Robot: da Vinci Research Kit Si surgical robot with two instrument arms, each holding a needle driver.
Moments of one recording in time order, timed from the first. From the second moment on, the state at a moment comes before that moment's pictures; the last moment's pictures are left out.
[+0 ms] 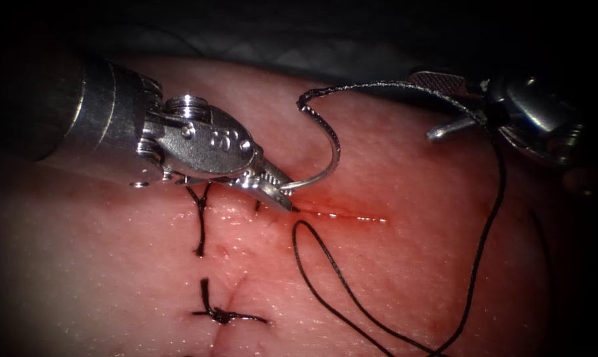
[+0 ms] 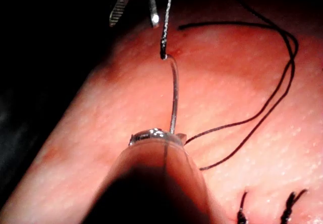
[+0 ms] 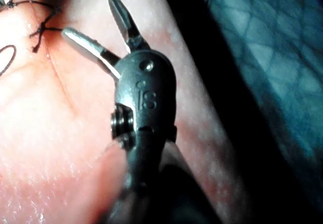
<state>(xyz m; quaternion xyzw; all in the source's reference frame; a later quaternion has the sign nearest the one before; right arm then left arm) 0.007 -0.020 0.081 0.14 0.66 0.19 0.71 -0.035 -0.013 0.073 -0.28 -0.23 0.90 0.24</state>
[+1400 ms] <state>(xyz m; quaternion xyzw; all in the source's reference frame) 0.013 -0.030 0.070 0.04 0.54 0.41 0.74 -0.040 -0.015 0.076 -0.22 -0.10 0.80 0.54</state>
